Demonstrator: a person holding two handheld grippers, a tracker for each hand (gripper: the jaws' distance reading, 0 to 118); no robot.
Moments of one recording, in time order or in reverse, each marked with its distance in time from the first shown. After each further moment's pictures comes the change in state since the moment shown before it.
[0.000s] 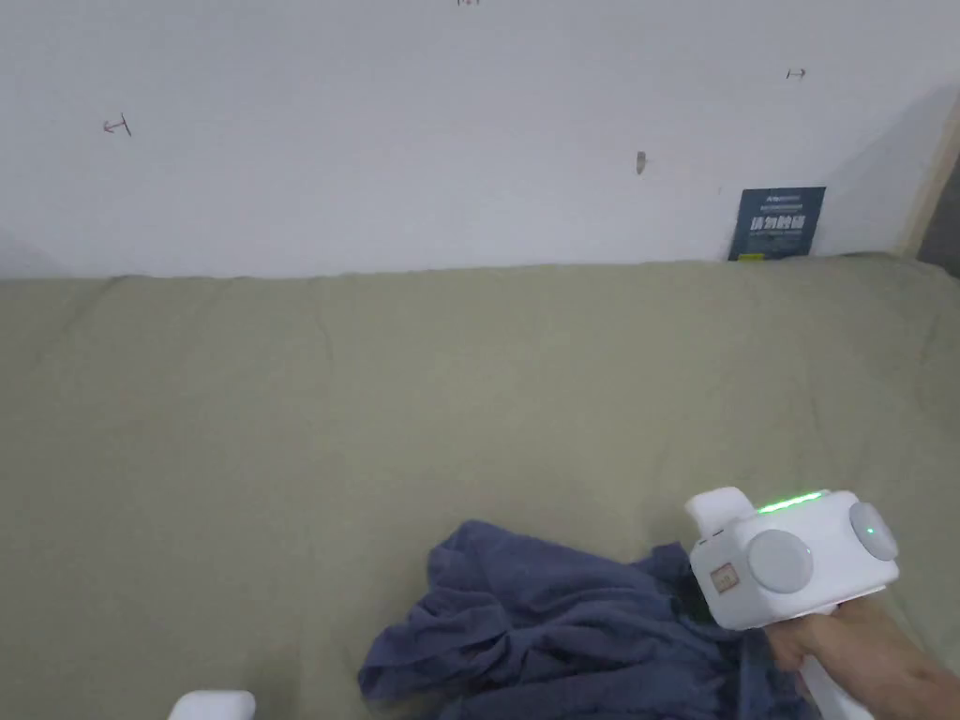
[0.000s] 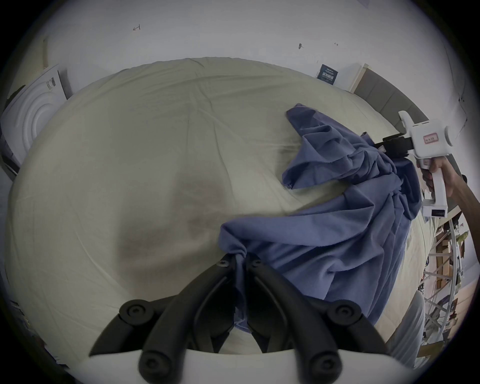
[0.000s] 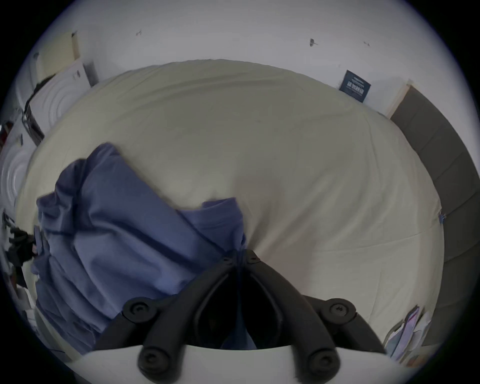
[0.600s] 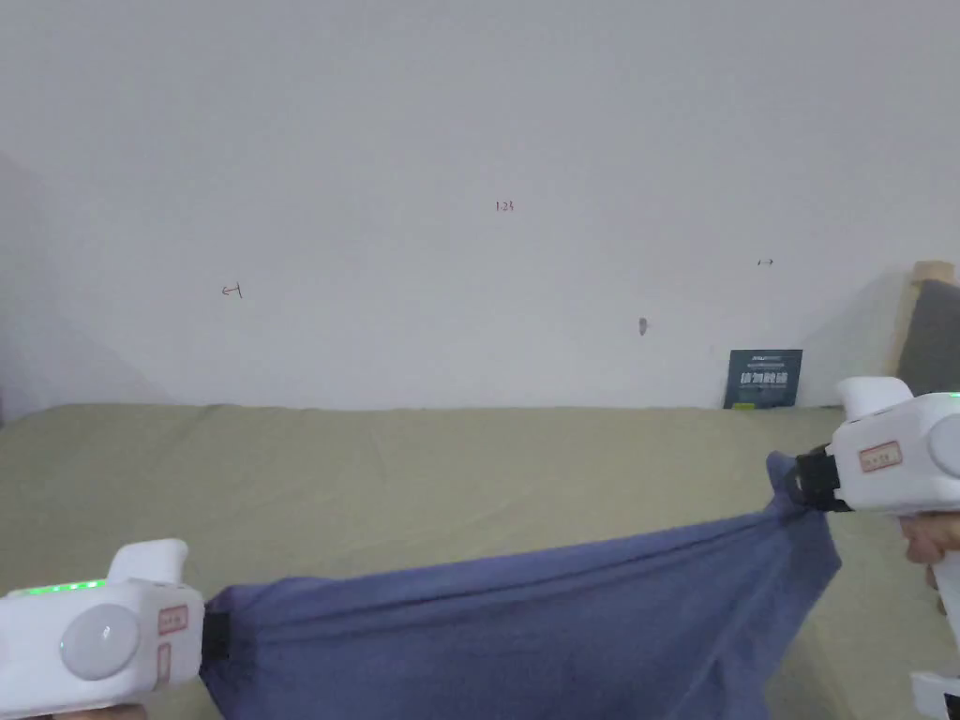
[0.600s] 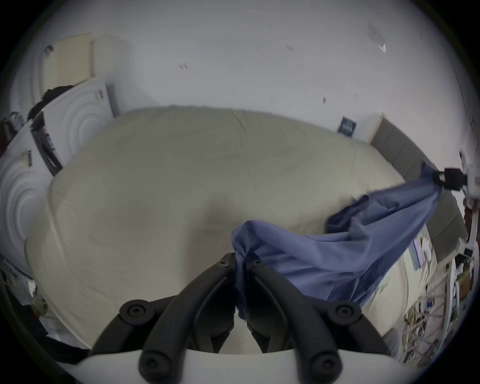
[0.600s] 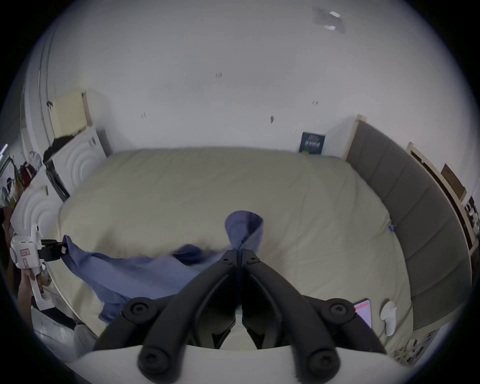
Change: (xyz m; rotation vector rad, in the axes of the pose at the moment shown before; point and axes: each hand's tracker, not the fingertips) left arm -0.041 0.036 0.201 0.361 0.163 0.165; right arm 0.062 -0.023 0.309 0.467 -0.041 -0.177
